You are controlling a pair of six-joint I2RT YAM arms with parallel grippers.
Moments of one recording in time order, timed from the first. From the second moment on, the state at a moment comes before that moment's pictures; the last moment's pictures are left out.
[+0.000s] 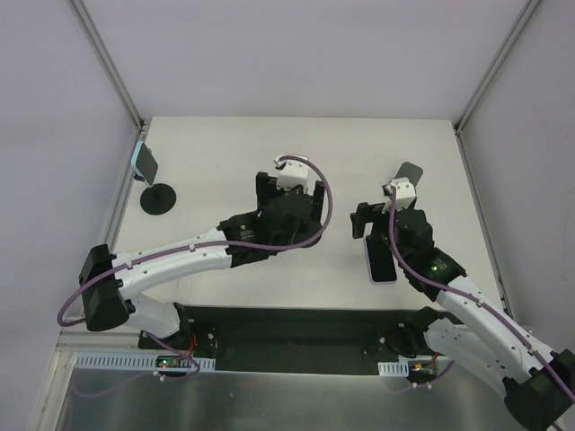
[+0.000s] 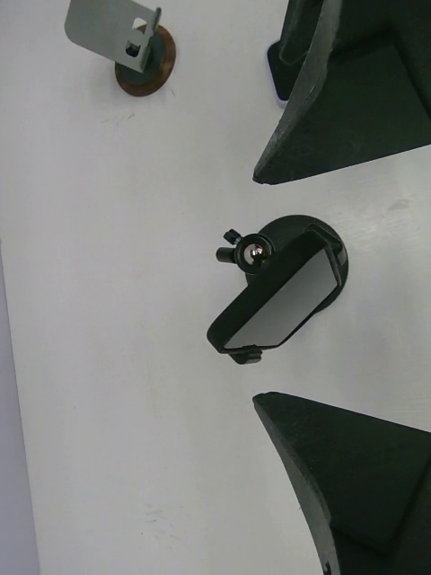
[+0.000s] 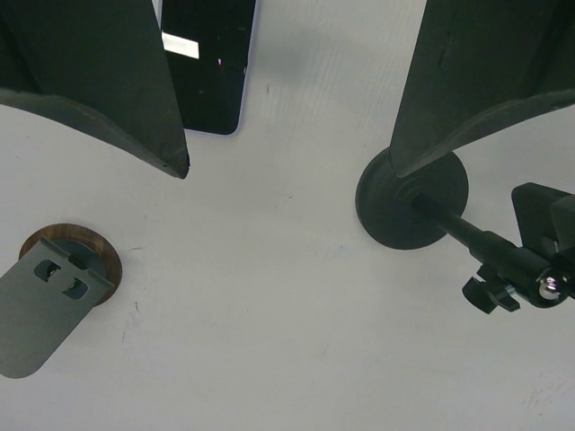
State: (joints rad) left arm -1.12 1.36 1.18 -0.22 -0.85 -0.35; right arm 0.61 0.77 0.58 -0.14 0.29 0.19
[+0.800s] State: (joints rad) left arm -1.14 1.47 1.21 -0.25 -0.92 -0.32; right arm 0.58 0.79 0.57 -0.16 0.11 0.18
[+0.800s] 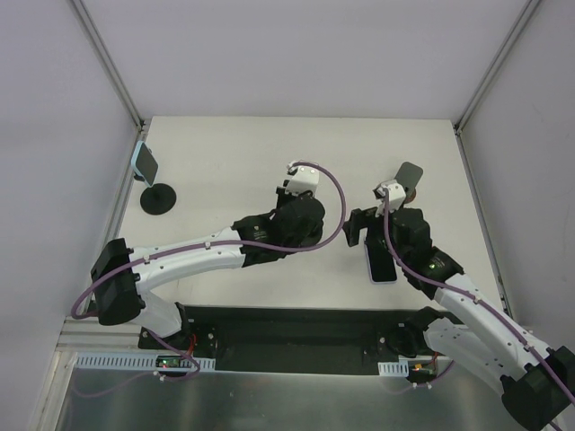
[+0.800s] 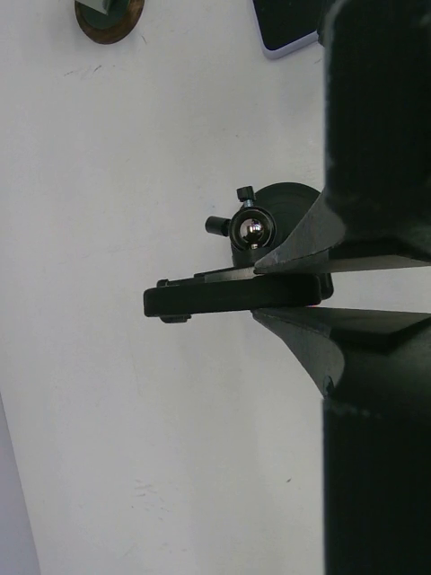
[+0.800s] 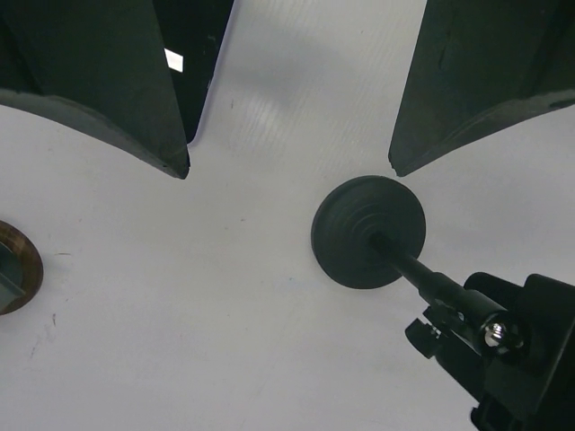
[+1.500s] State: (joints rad) left arm -1.08 1.32 1.18 -0.41 -0.58 -0.26; right arm 0.58 0.83 0.57 -0.05 -0.26 0.13
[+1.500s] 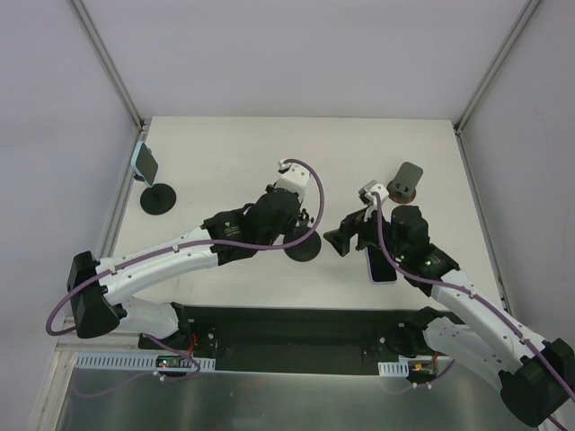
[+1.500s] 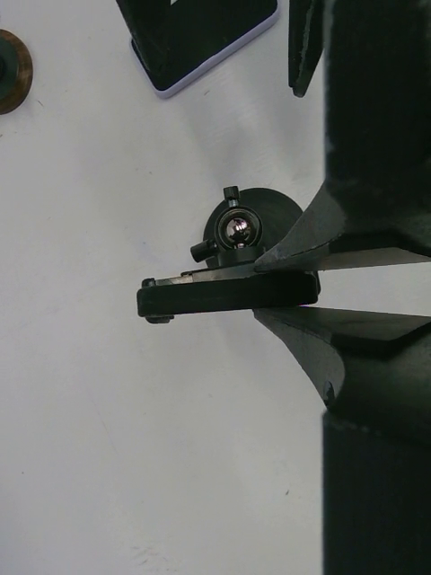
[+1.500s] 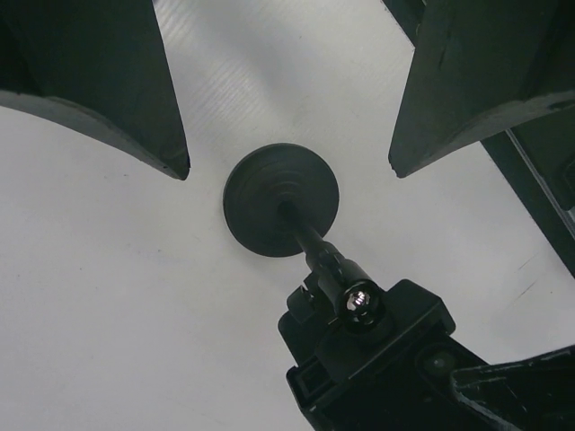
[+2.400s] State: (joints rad) left arm -1.08 1.33 1.09 -0.33 -0.67 -0.33; right arm 0.58 0.83 0.57 -0.04 -0.25 0.13
